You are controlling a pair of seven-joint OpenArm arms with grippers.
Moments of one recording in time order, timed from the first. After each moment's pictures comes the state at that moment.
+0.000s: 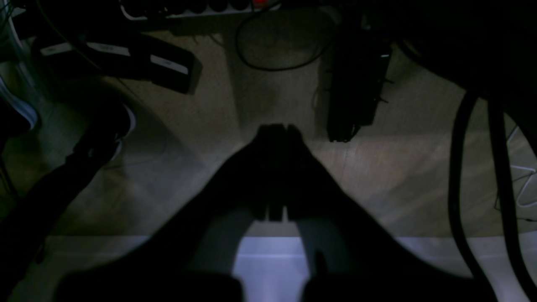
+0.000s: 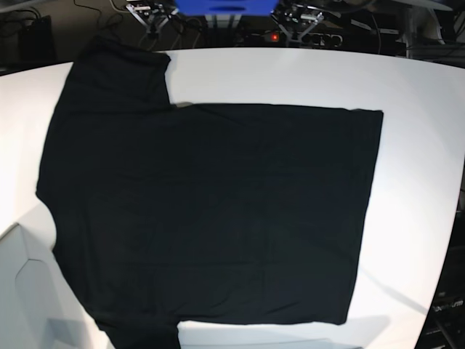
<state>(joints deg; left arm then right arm) 9.3 -3.4 3.5 15.1 -2.2 -0.1 6.6 -10.7 -0.4 1.4 14.1 0.1 -1.1 -3.5</state>
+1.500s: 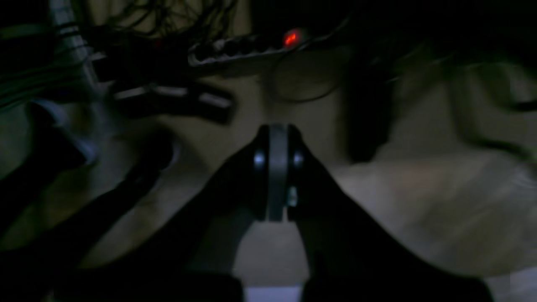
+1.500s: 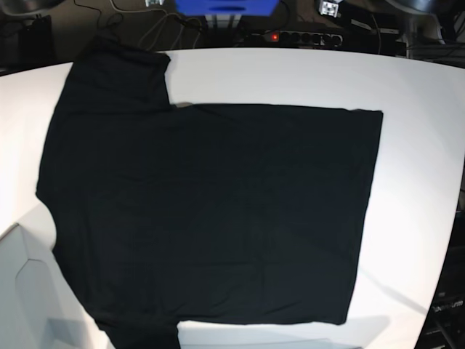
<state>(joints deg) 53.0 -17.0 3.4 78.8 -12.3 0.1 7.7 -54.3 1.5 -4.7 81.4 0.3 -0.1 -13.8</state>
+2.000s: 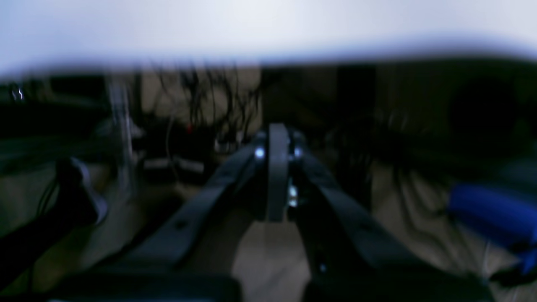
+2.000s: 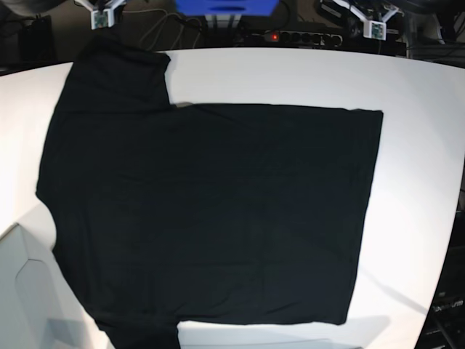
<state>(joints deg) 65.5 -22.4 -8.8 107.8 -22.5 0.6 8.1 -67.9 3.9 6.1 117.3 0.3 -0.1 -18.3</state>
